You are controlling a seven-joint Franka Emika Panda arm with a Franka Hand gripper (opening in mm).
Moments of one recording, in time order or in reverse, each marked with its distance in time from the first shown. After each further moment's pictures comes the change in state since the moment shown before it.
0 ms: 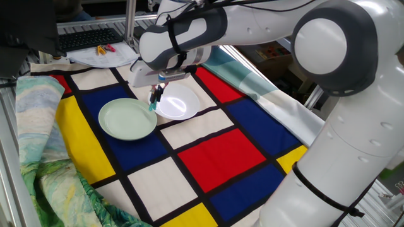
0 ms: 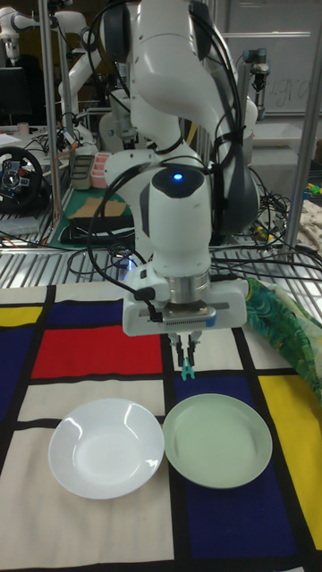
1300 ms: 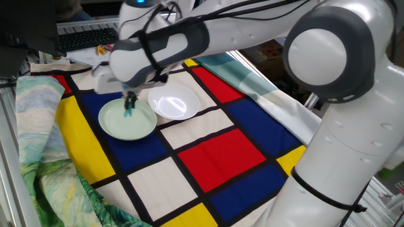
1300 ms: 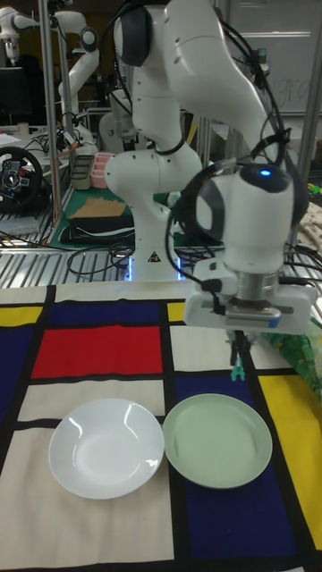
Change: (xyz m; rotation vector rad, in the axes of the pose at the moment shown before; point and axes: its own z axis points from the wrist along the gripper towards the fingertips) arm -0.005 0.097 0.006 0.065 -0.034 0.175
